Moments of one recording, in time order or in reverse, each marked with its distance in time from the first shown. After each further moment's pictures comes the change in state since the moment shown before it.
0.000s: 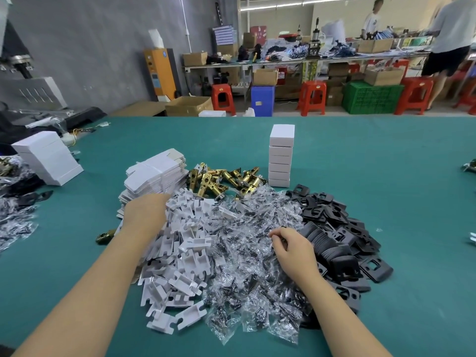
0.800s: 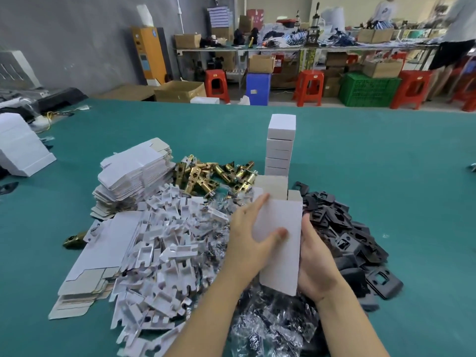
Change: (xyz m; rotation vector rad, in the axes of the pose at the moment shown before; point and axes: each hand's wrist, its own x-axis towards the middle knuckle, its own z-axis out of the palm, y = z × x) left_hand -0.064 0.202 0.014 -1.376 -0.141 0.139; right_hand 0.006 -0.022 -0.038 1.578 -0.469 0.416
